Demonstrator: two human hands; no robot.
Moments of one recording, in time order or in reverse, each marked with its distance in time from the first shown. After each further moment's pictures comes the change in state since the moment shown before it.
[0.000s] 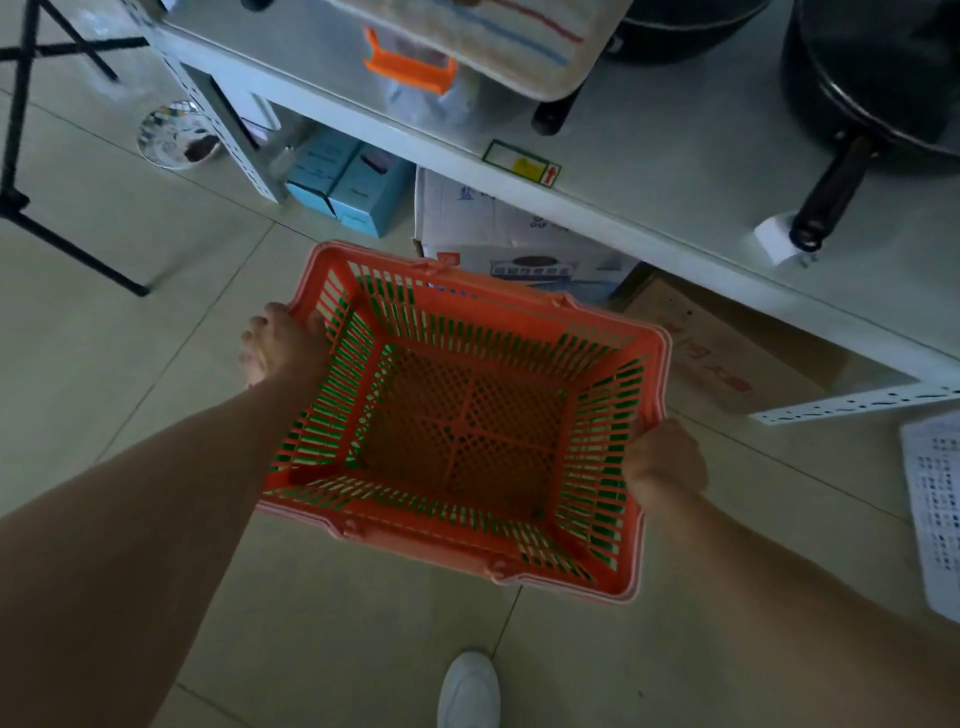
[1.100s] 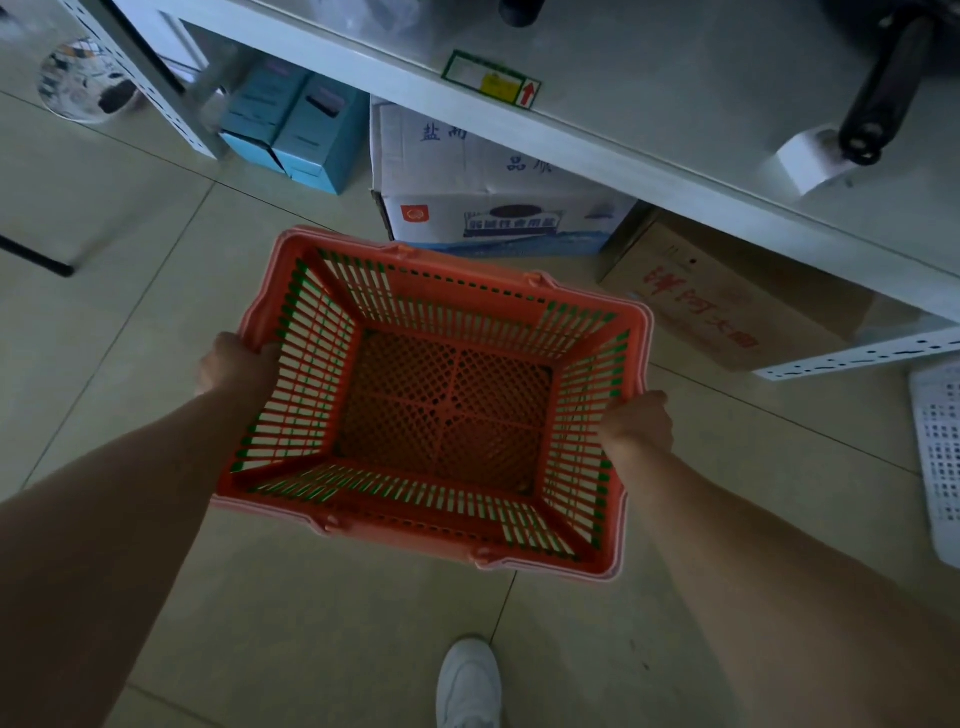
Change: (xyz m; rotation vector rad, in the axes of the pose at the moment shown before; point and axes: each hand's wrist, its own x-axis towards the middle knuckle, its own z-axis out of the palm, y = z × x) left_hand 0.013 -0.042 0.050 0.081 -0.189 -0.102; right_hand 0.038 -0.002 0.067 0.254 -0.105 0.180
